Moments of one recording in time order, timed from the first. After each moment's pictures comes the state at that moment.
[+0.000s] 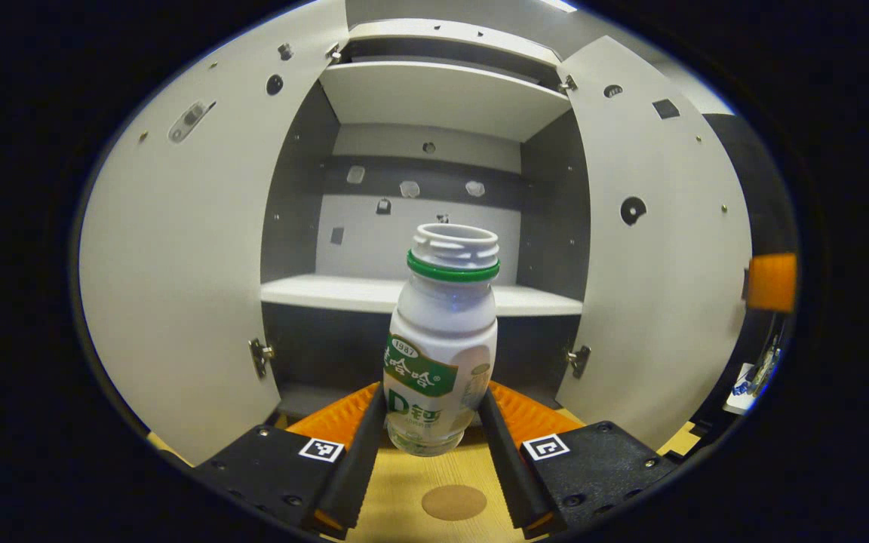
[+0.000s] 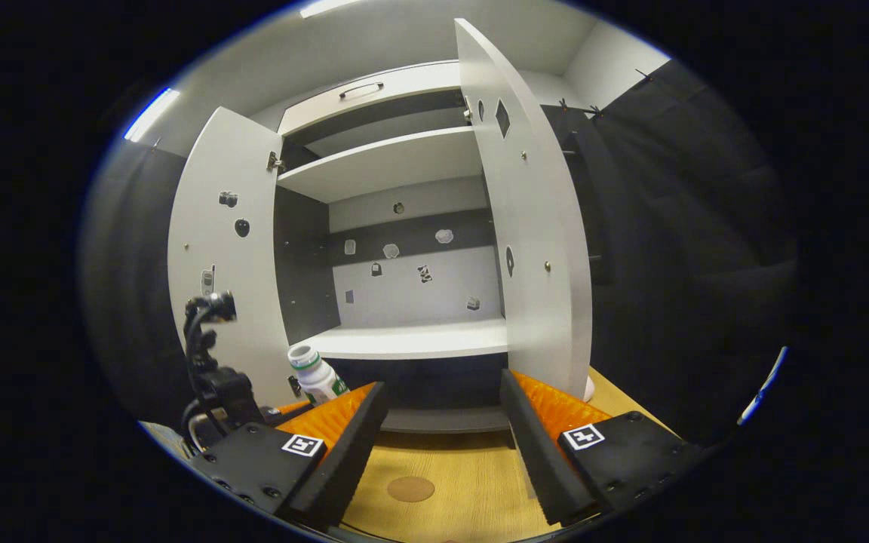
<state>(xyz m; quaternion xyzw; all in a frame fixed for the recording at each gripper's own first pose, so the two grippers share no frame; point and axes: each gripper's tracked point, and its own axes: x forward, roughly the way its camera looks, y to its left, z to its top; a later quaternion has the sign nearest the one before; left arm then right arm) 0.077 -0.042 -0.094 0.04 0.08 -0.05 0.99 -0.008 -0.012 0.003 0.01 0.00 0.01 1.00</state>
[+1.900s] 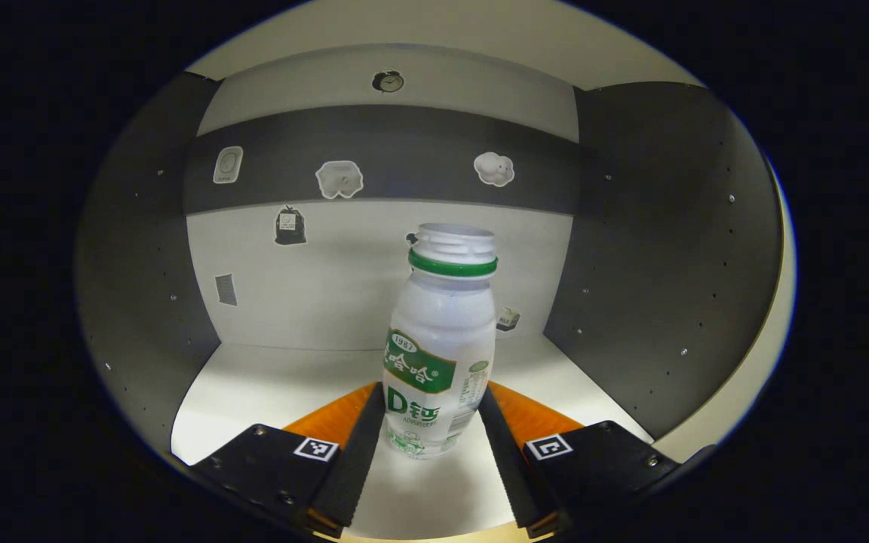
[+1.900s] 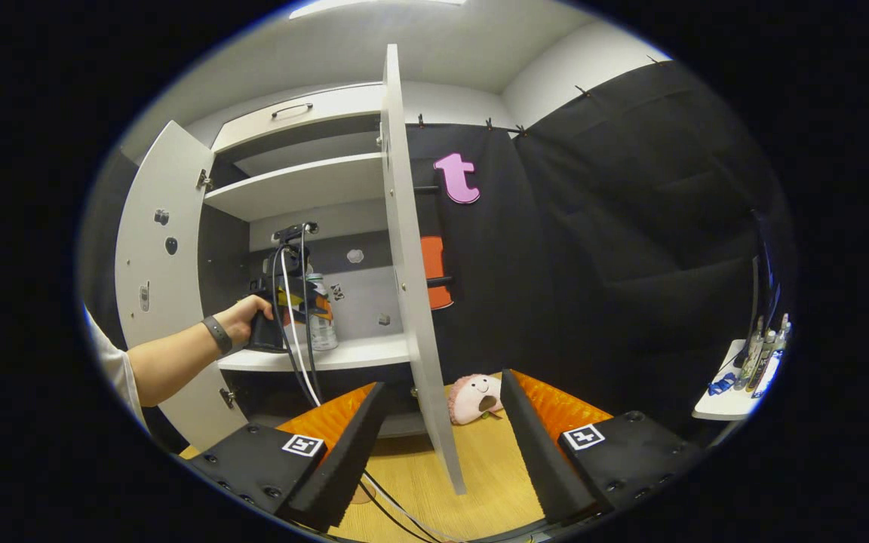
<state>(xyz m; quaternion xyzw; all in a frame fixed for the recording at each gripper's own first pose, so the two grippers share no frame) 0.369 -0.112 -0.073 0.04 0.25 -0.09 0.96 -0.058 -0.107 0.015 0.02 -0.04 -0.16 0.99</state>
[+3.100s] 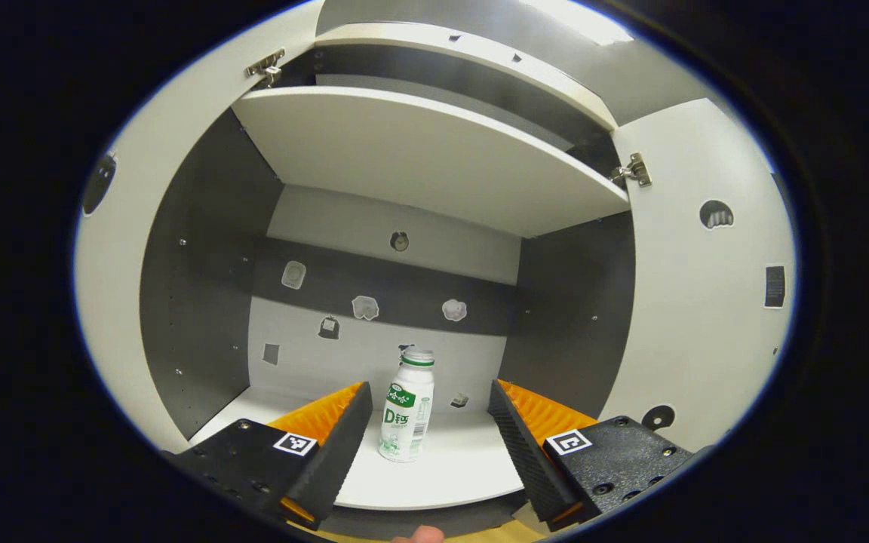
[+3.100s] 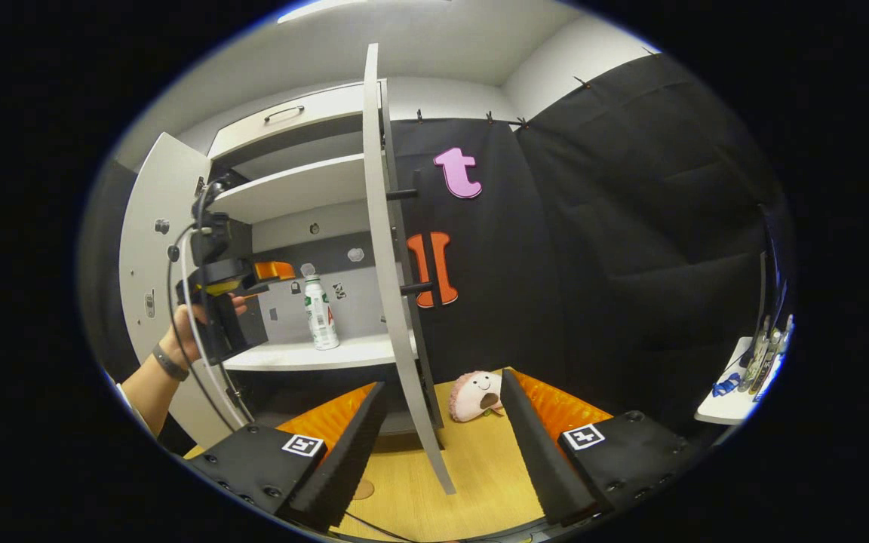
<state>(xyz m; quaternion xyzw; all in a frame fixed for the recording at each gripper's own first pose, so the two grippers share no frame) 0.232 -0.101 0.073 -0.04 0.01 -0.13 0.99 -0.065 -0.133 0.028 0.03 -0.02 -0.14 0.99</state>
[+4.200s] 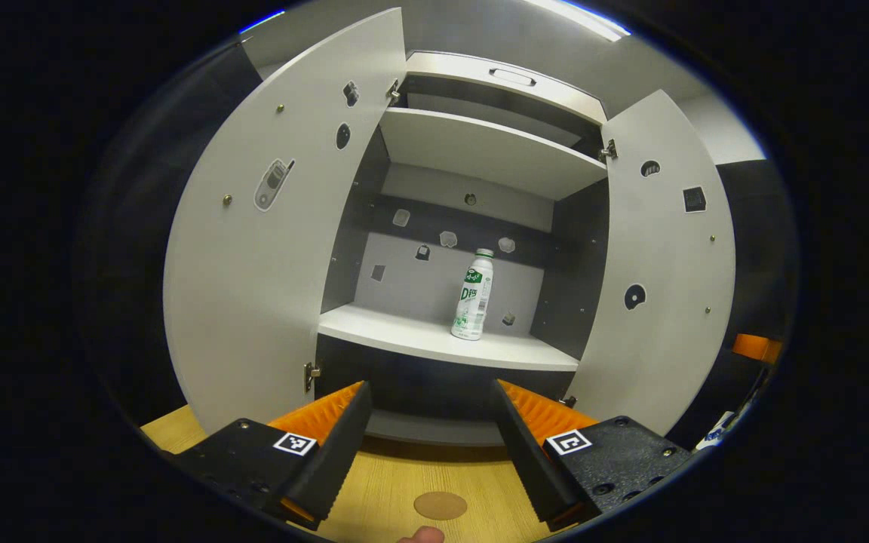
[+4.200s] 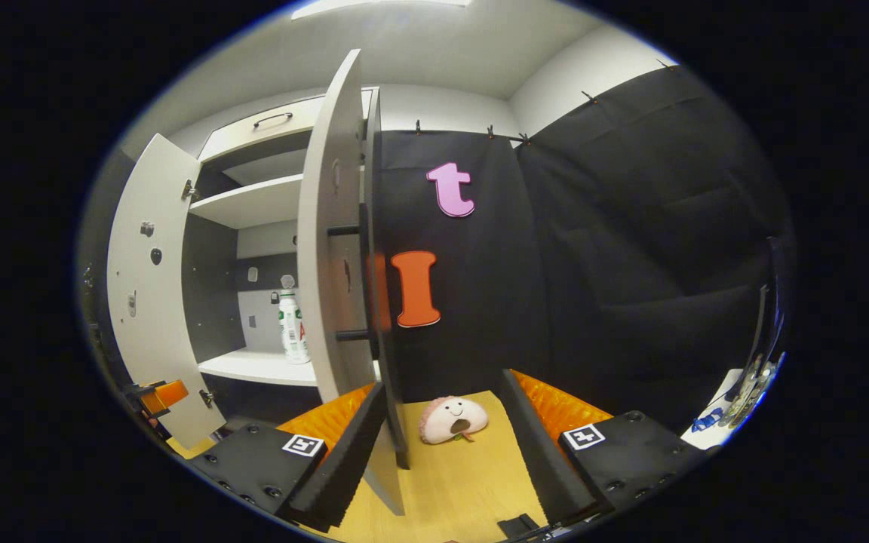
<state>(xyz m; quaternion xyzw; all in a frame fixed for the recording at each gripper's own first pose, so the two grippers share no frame) 0.004 -0.015 -0.050 -0.05 0.06 -0.01 1.00 -0.052 -0.205 0.081 -0.01 -0.05 -0.16 0.99</state>
